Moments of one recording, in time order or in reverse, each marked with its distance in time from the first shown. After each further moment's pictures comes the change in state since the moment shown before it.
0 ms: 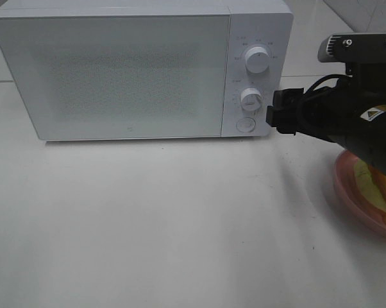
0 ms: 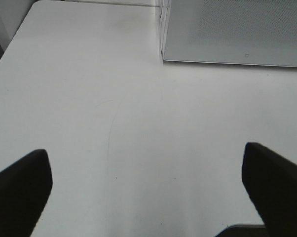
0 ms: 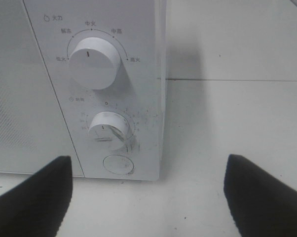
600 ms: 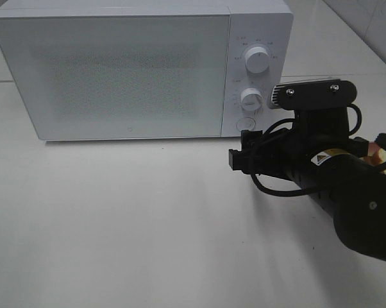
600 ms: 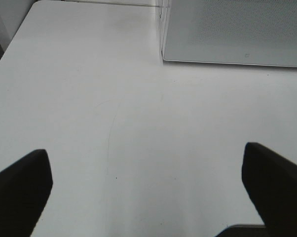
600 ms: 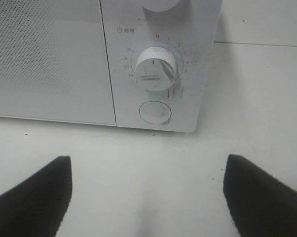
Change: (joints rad) left arm 0.000 0.000 0.000 0.000 0.000 0.000; right arm 0.238 0.157 0.000 0.208 -0.128 -0.024
